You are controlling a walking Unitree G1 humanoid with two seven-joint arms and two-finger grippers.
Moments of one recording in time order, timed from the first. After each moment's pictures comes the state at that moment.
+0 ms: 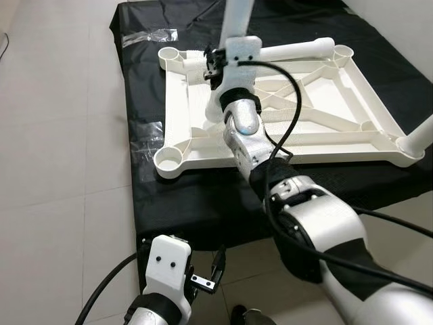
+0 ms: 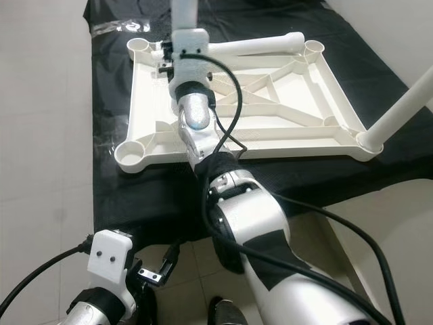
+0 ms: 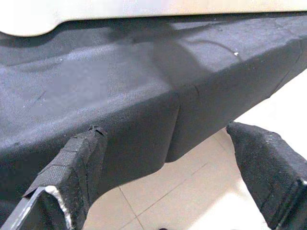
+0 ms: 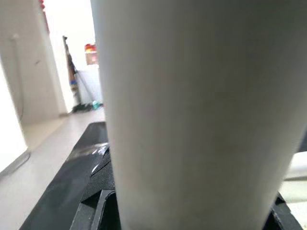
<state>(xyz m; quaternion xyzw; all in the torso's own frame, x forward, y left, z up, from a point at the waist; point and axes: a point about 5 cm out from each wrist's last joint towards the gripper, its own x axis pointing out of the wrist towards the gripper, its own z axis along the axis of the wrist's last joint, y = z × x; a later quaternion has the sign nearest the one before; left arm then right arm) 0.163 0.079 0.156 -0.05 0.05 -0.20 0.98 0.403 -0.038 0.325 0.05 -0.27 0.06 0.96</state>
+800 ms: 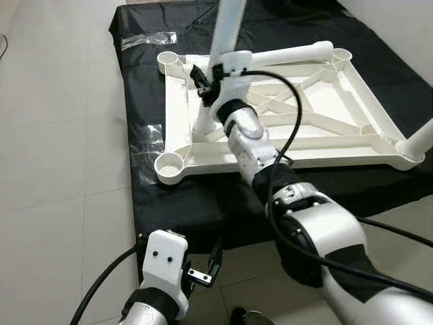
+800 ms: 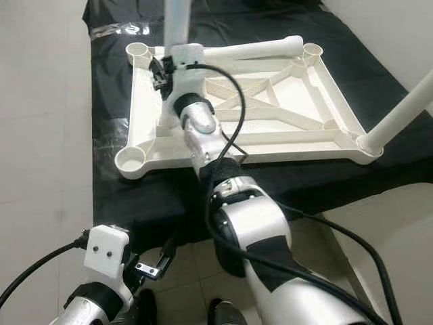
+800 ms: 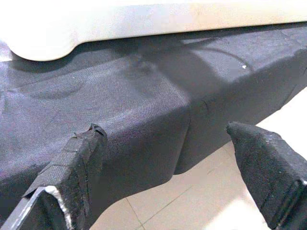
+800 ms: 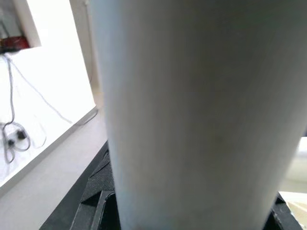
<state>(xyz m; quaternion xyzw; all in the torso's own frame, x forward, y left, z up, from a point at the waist) 0.167 0.083 0.159 -0.04 0.03 -0.19 0.98 0.409 -0.032 0.292 0.02 -0.16 0.23 0.96</state>
